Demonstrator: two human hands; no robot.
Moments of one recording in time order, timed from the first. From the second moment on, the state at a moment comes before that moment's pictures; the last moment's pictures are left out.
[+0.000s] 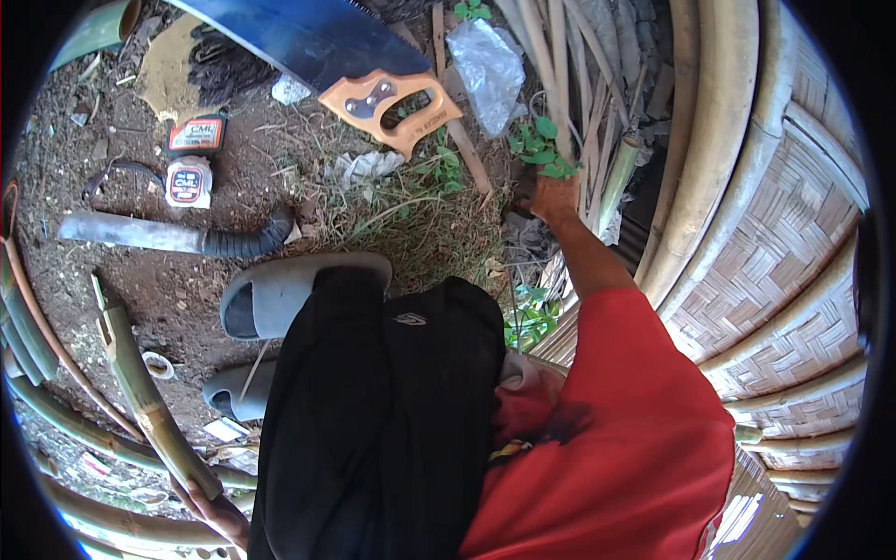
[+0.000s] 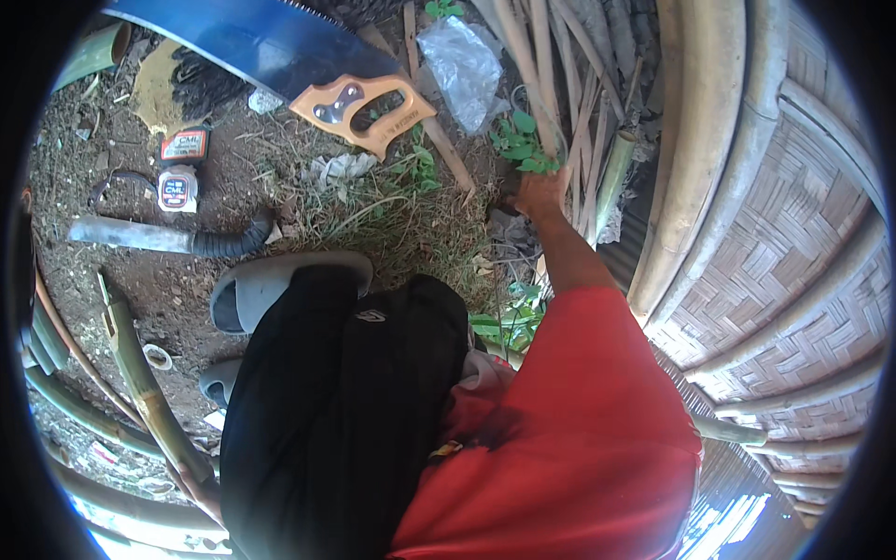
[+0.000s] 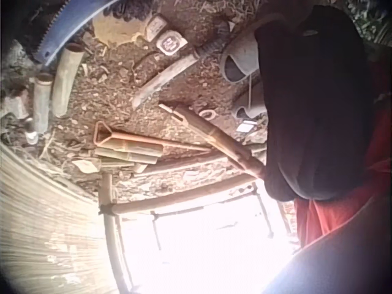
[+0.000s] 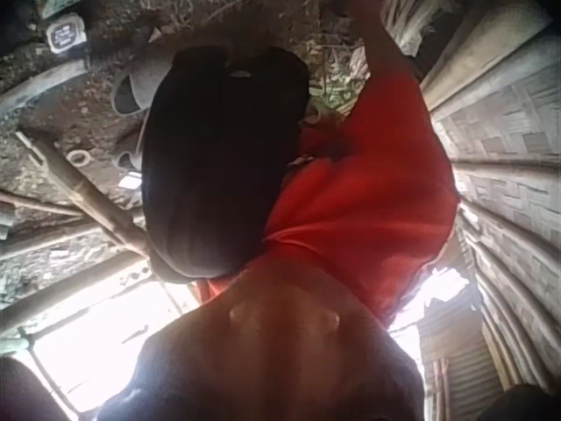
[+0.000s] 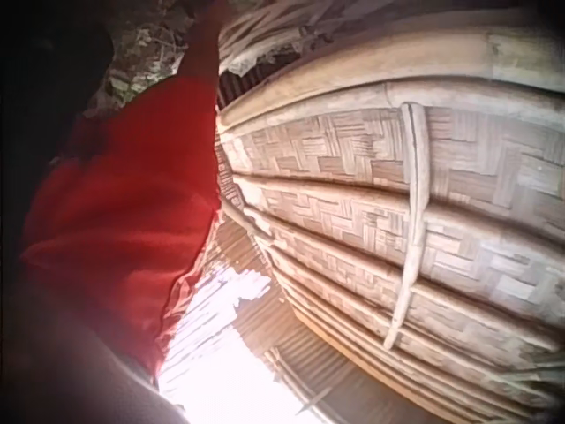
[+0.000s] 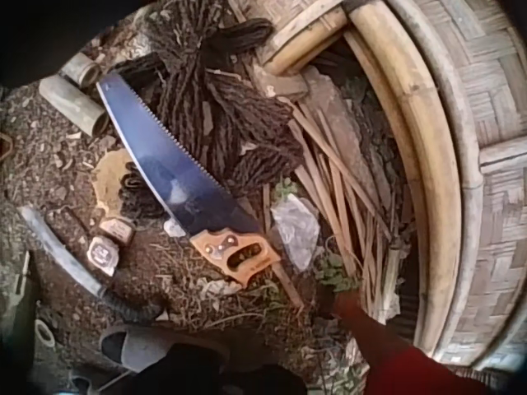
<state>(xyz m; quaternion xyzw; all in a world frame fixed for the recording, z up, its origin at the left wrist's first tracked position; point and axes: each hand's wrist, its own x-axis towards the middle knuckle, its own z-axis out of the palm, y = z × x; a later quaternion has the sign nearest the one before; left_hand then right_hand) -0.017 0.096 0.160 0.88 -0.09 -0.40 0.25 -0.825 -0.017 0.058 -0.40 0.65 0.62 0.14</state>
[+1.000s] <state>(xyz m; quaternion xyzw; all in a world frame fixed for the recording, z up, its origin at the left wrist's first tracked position) 0.010 0.095 0.144 0.78 -0.21 -0.52 0.29 -0.597 -0.225 0.318 -0.74 0.65 0.09 0.13</state>
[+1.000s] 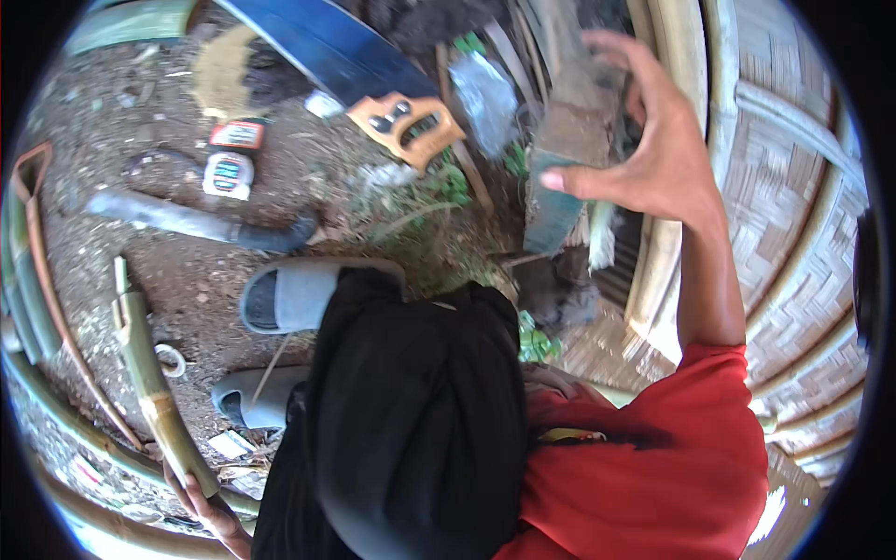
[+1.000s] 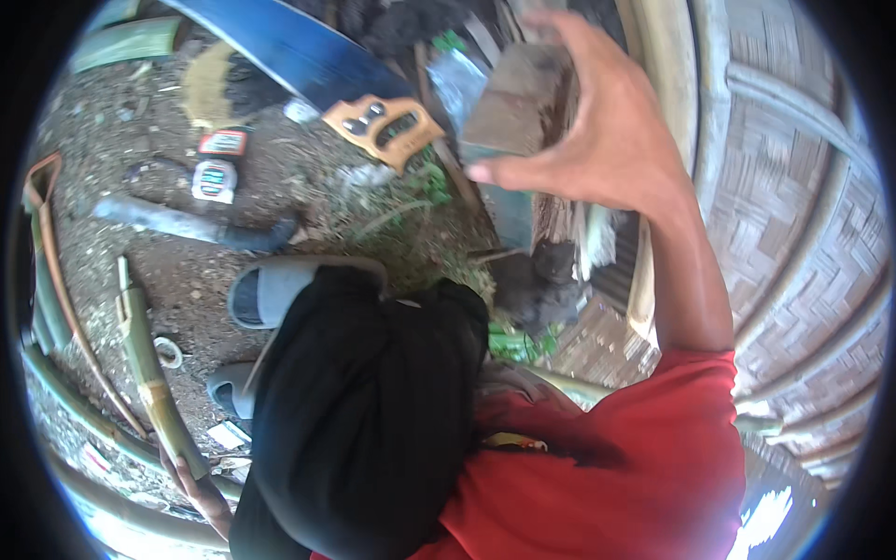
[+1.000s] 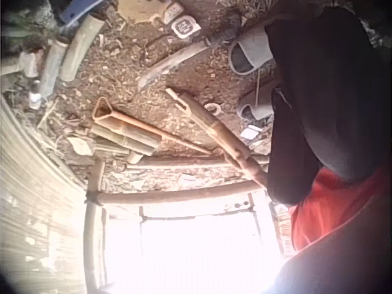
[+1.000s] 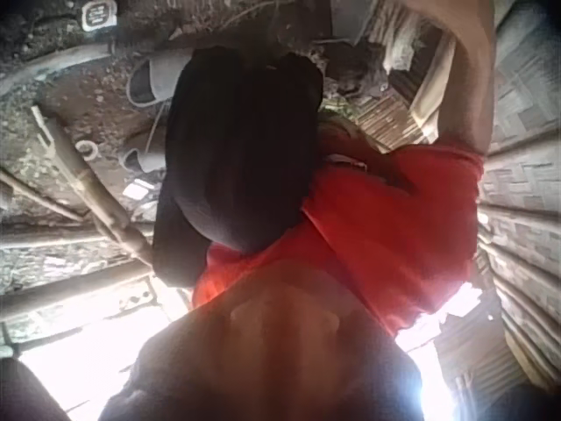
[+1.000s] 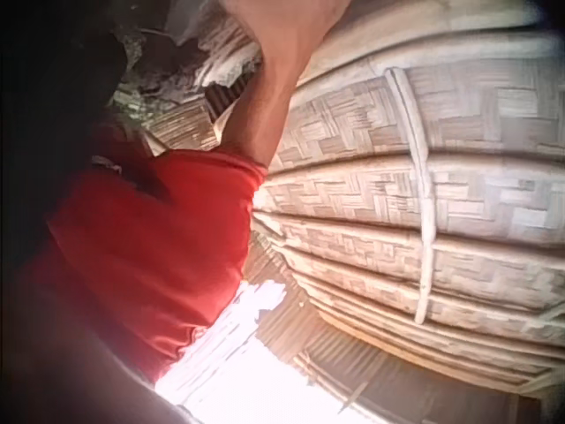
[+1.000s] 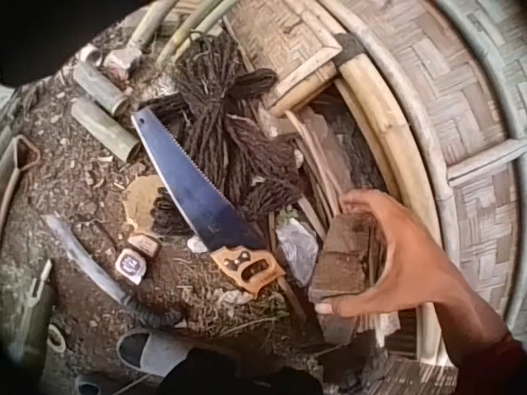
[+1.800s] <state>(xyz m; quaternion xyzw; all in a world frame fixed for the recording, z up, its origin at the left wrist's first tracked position) -0.037 0.127 0.148 0.75 -0.06 -0.50 0.43 -0.558 -0.129 0.084 -0.64 0.71 0.21 0.21</state>
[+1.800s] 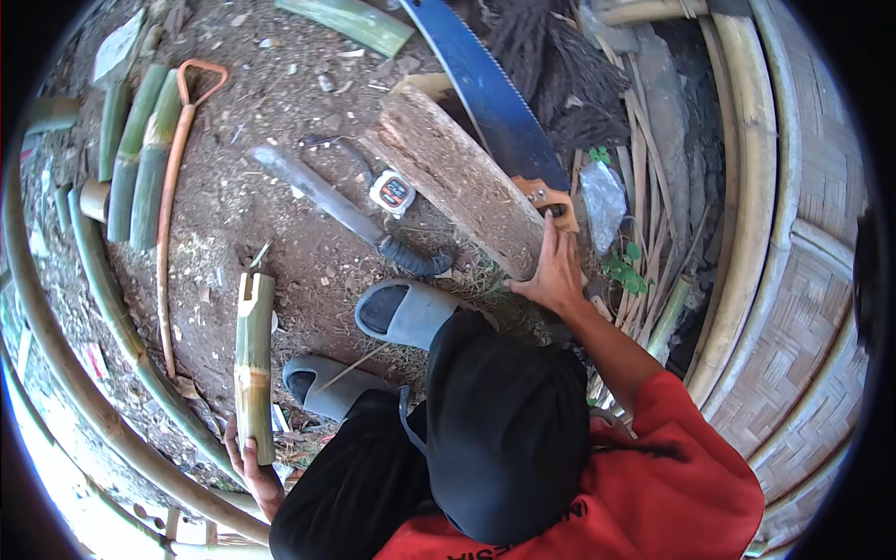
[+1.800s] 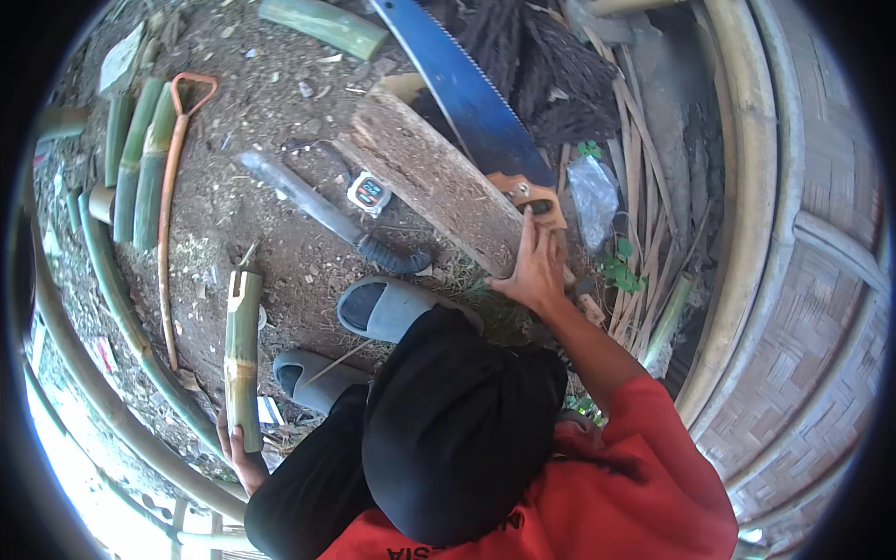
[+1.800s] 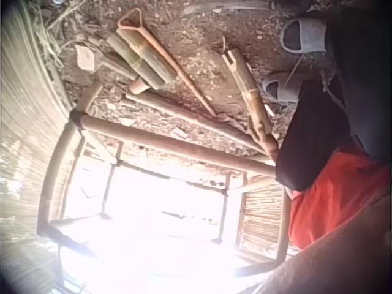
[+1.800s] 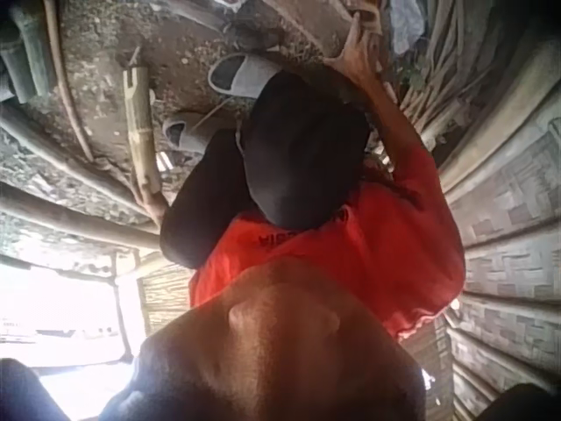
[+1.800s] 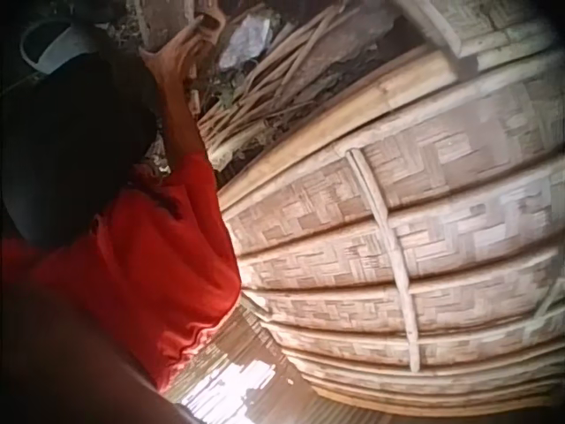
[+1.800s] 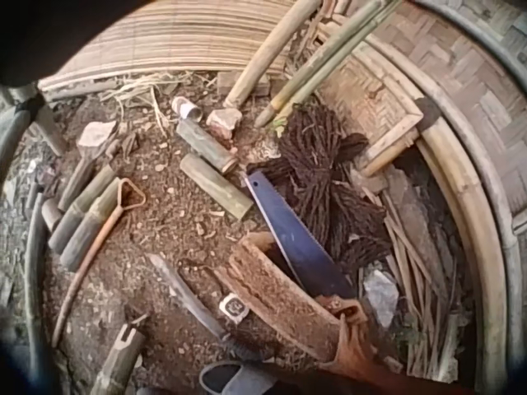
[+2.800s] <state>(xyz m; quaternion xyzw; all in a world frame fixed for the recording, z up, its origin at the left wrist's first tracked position) -0.204 0.311 0.261 0.86 0.21 -0.04 0.47 -0.071 -0.212 0.068 -0.96 -0.06 0.14 0.22</state>
